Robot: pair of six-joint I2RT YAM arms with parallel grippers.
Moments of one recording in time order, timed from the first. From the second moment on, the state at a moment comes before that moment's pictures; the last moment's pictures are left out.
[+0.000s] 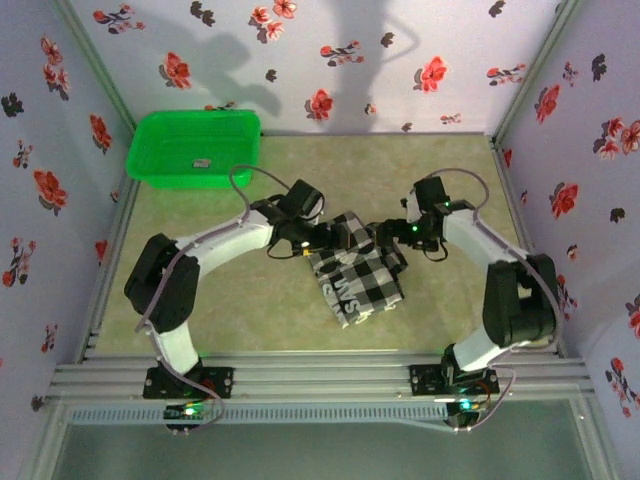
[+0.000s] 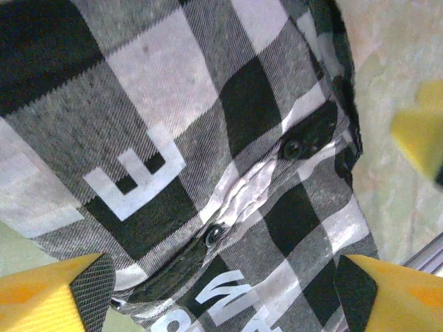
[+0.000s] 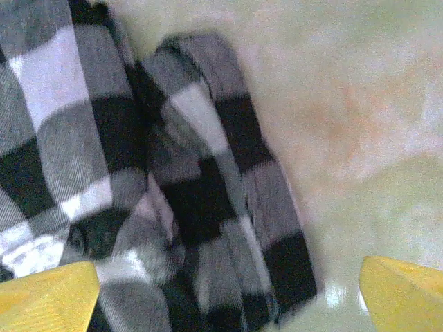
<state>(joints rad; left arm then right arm) -0.76 1.78 1.29 -0.53 0.32 -0.72 0.20 1.59 1.06 -0.66 -0.30 0.21</state>
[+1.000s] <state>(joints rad) -0.82 1.81 1.17 -0.41 0.33 -0.81 0.25 1.82 1.08 -0.45 -0.51 0.14</state>
